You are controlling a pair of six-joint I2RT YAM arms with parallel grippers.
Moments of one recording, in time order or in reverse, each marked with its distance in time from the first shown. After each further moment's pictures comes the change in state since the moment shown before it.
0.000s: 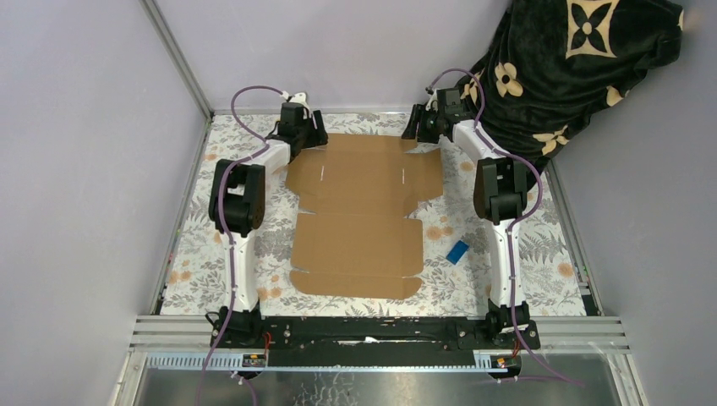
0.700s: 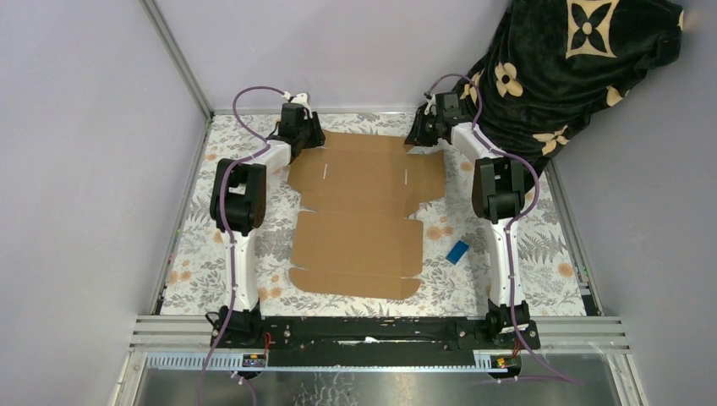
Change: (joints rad) left arm 0.001 0.023 0.003 0.022 0.035 0.003; right arm 0.000 0.033 0.000 0.003 -0.021 0.005
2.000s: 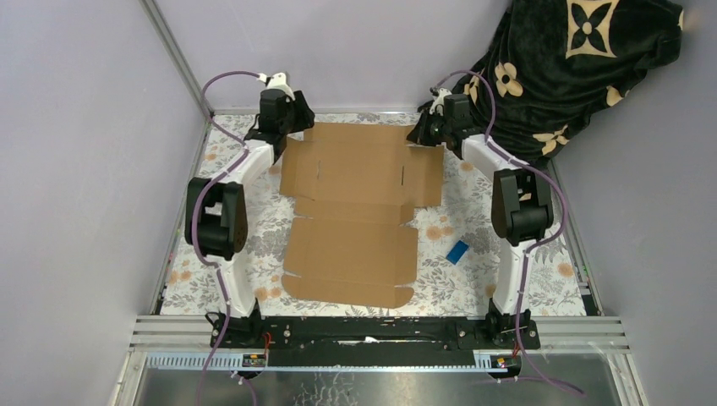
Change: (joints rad) left arm 0.014 -0.272 -0.123 0.042 -0.052 -0.039; right arm 0.027 -0.363 -0.454 0.297 -0.011 0.010
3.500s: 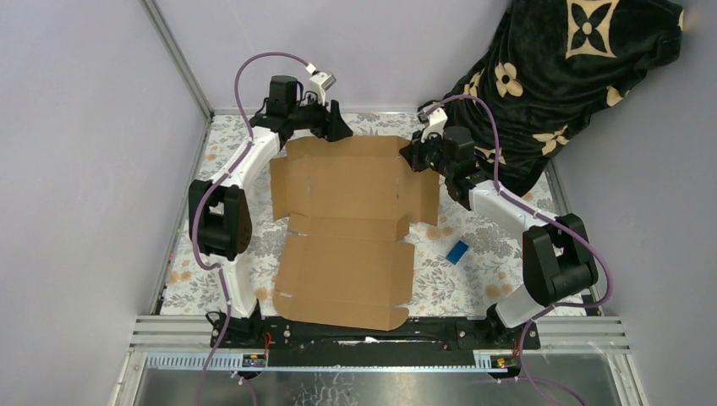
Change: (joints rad) left arm -0.059 -0.026 0.195 -0.341 0.687 0.342; right arm 0.173 -0.543 -0.604 0.371 0.127 -0.241
